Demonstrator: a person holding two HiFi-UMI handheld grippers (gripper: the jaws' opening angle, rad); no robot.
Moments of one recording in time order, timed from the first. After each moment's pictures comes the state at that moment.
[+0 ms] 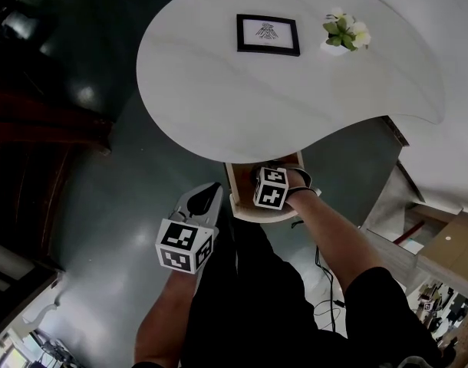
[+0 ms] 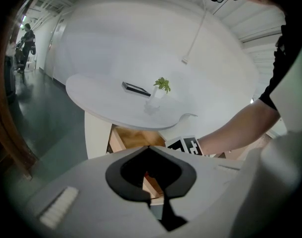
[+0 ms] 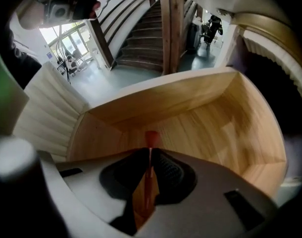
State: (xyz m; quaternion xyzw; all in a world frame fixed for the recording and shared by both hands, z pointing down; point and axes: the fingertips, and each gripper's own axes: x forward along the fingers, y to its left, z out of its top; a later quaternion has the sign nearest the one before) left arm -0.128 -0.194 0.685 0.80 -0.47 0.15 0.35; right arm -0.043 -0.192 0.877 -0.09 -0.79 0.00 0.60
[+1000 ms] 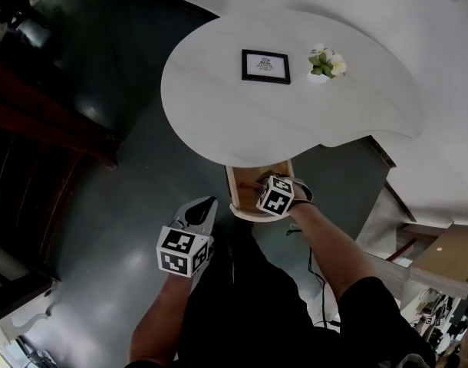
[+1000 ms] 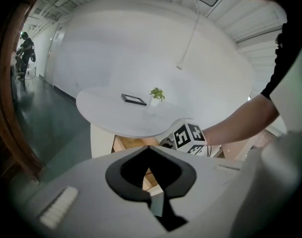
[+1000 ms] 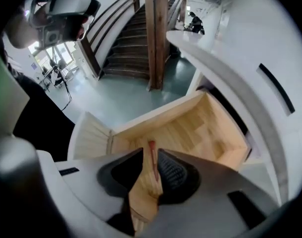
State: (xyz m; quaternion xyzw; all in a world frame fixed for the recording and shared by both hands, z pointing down) left arm -0.152 -0.154 0.631 0.81 -0.47 0.14 0.32; right arm -0.041 -0.195 0.794 0.00 -0.80 0.03 0.60
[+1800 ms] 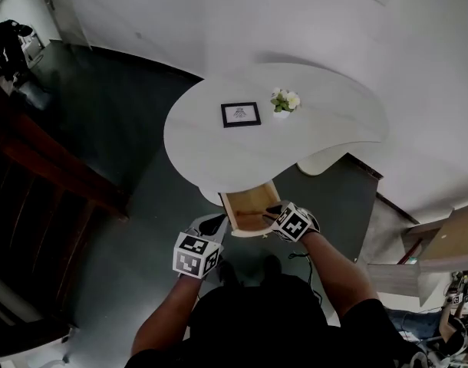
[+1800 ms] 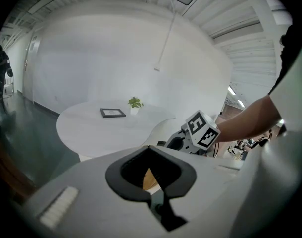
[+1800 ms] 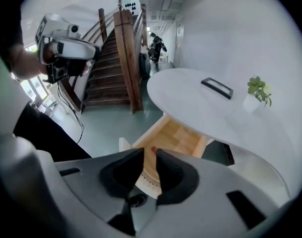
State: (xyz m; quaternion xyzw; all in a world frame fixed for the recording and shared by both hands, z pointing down) left arm -0.122 -0.140 0.541 0.87 -0.40 0.16 0.26; right arm -0.004 -0.165 0.653 0.18 -0.84 0.11 0.49
